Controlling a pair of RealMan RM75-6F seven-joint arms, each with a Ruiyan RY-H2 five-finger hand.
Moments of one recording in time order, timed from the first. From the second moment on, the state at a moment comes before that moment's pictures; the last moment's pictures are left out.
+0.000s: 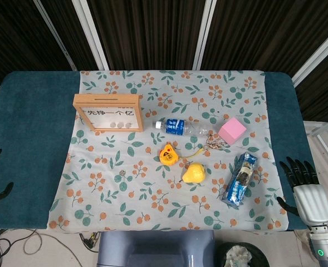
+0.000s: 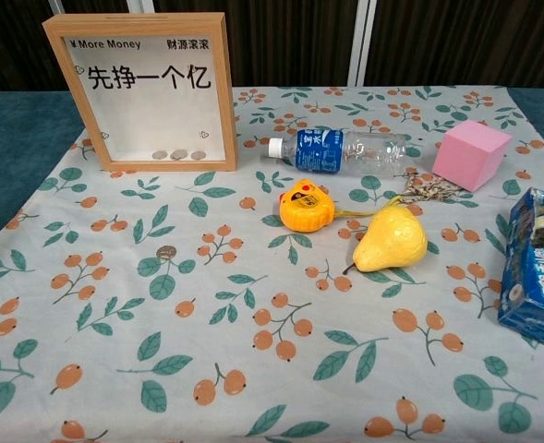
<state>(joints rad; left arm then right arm) -0.08 -1.14 -0.09 -1.60 1.38 1.48 0.13 0.09 -1.16 0.04 -1.55 -1.59 1.51 -0.09</state>
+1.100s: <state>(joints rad) -0.11 -1.09 -0.07 -1.63 1.41 1.41 0.05 0.08 -1.15 0.05 -1.57 -1.56 1.52 -0.10</state>
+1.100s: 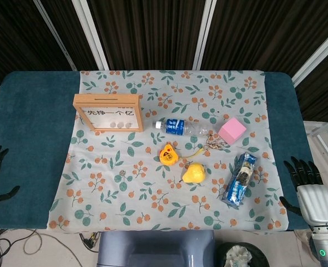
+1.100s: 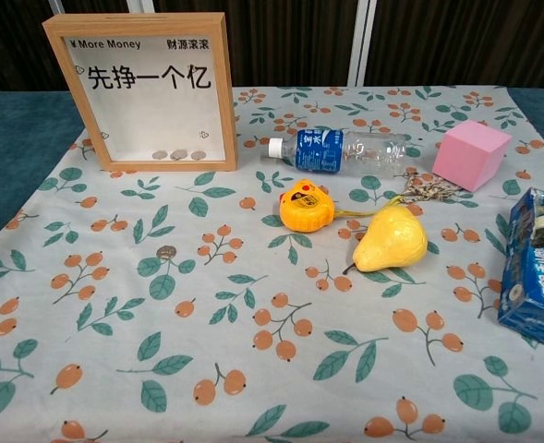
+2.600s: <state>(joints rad) -0.67 -1.42 -0.15 -1.66 0.95 0.99 0.59 0.07 -1.15 0.07 -1.58 -1.54 1.53 -0.10</state>
